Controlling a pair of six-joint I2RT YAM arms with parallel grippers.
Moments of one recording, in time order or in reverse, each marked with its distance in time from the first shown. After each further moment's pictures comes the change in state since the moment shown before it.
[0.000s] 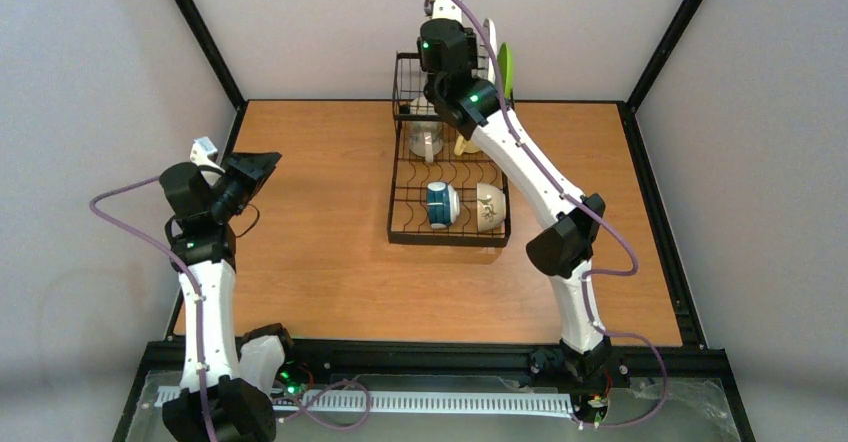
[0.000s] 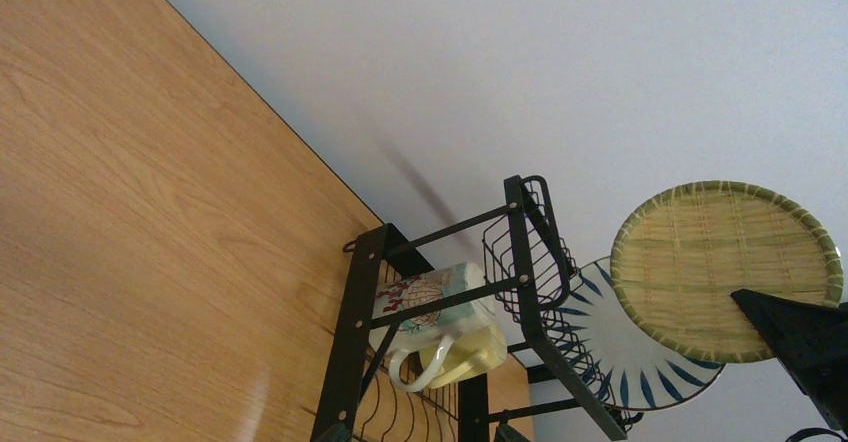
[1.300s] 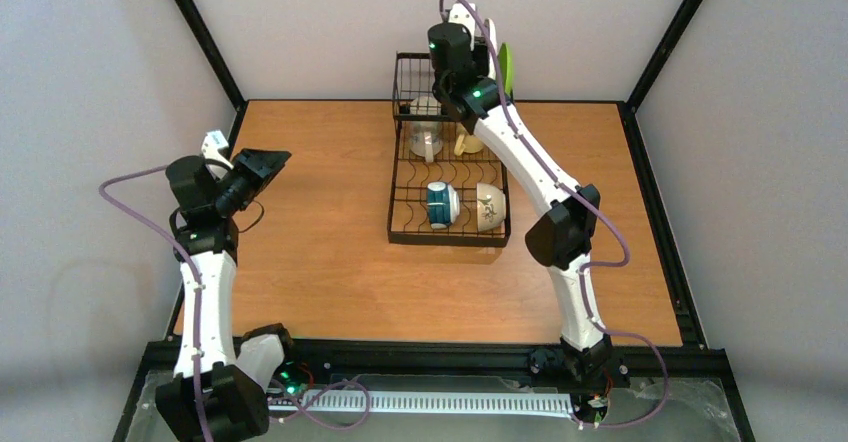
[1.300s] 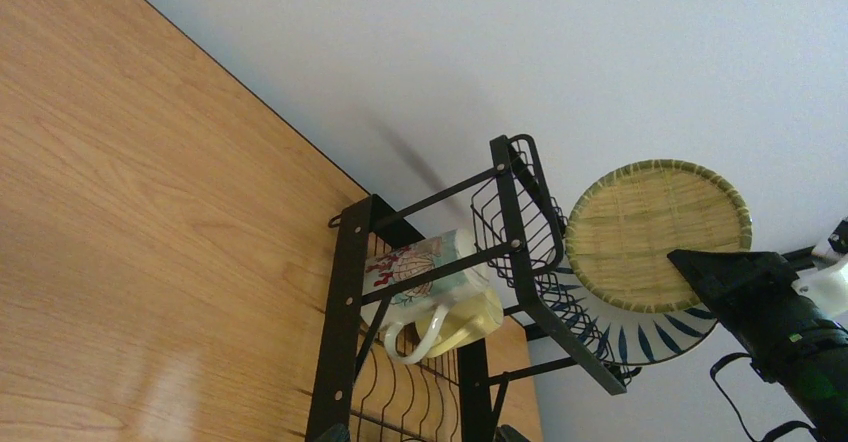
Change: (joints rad) left arm -0.032 0.058 0.007 0.038 0.058 0.055; right arm -0.080 0.056 -0.029 -0.031 0.061 0.071
